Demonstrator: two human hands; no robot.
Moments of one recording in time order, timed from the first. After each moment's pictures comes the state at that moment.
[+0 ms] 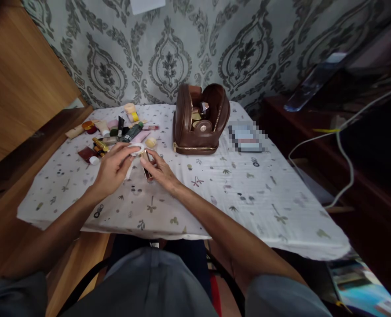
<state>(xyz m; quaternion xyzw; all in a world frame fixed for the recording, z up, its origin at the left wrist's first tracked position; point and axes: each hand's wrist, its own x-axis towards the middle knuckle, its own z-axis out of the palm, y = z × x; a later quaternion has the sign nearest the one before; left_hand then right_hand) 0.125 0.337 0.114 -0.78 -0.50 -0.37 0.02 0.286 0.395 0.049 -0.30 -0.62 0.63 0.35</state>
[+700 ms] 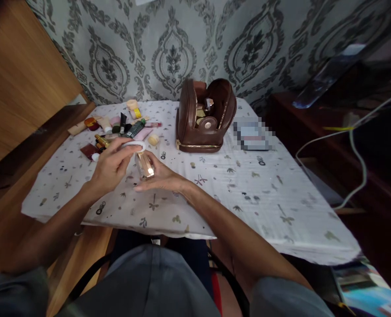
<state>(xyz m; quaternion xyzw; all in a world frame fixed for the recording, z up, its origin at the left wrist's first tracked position) 0.117 0.334 0.118 -0.81 -0.47 -0.35 0.09 0.296 0.387 0.065 -0.18 -0.62 0.72 0.25</state>
